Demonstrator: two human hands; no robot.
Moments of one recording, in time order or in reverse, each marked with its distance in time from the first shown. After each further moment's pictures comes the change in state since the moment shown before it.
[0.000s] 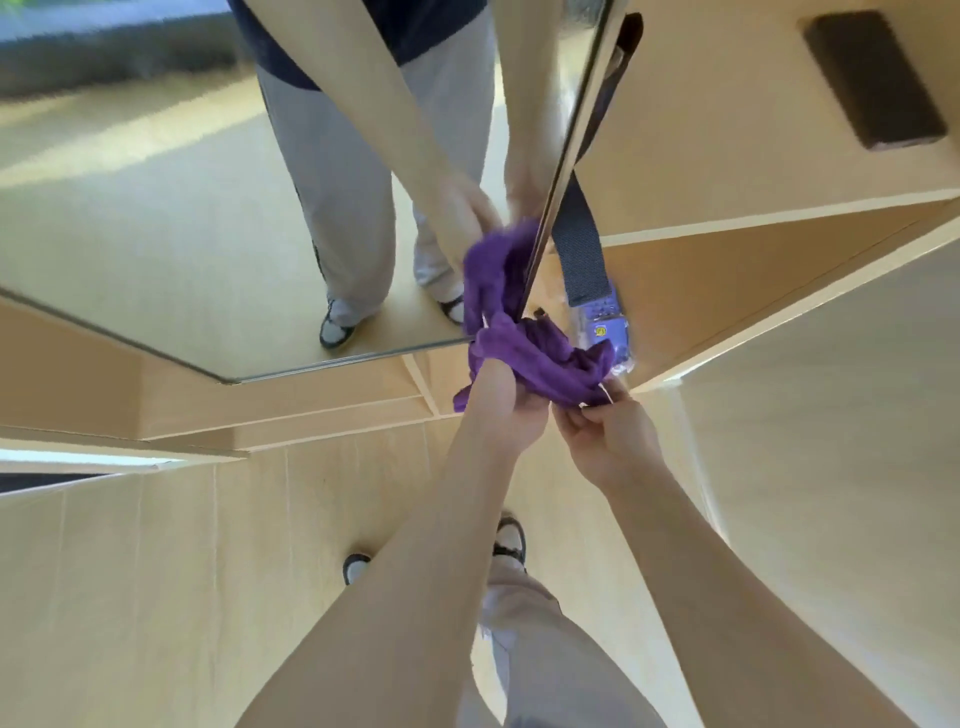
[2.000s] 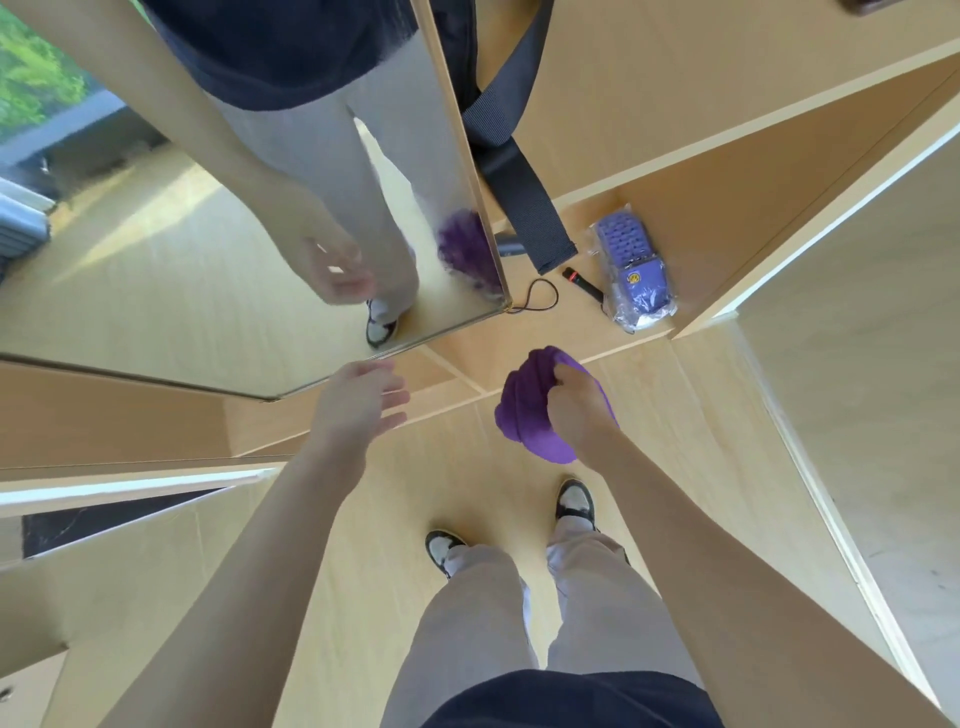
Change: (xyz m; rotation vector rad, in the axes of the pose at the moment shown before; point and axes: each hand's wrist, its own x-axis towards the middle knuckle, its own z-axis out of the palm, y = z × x) left_hand -0.089 0.096 -0.053 0.945 0.429 0.234; right_hand 0.004 0.029 -0.002 -1.154 -0.110 -0.116
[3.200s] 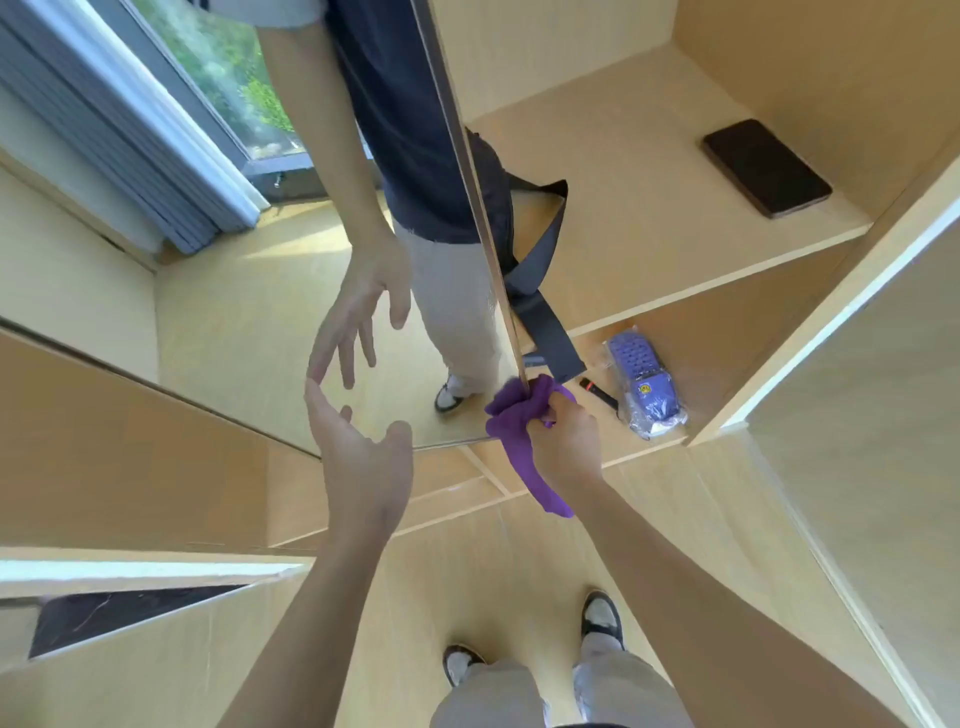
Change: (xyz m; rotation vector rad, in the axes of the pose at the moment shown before) left_hand -0.074 0.040 -0.032 0.059 0.266 0.605; right_hand -0.049 -0.089 0.005 -0.084 0.271 -0.347
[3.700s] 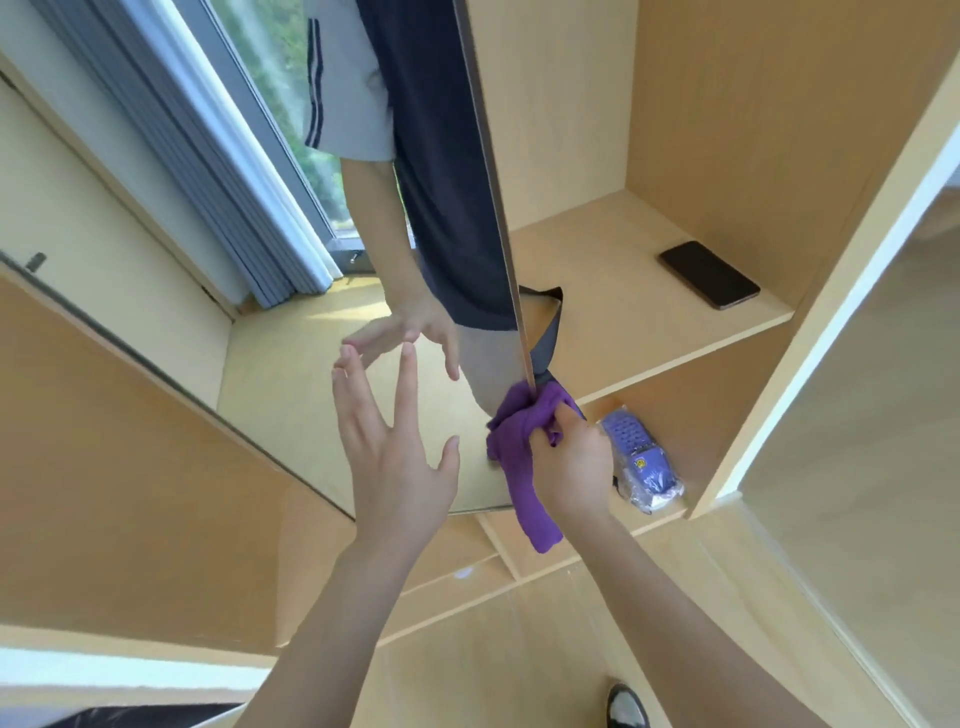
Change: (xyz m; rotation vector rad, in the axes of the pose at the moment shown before) left_hand 0.005 0.046 -0.046 0.509 0.079 0.721; right_hand -0.072 -0.106 -0.028 -0.005 0.320 -0.221
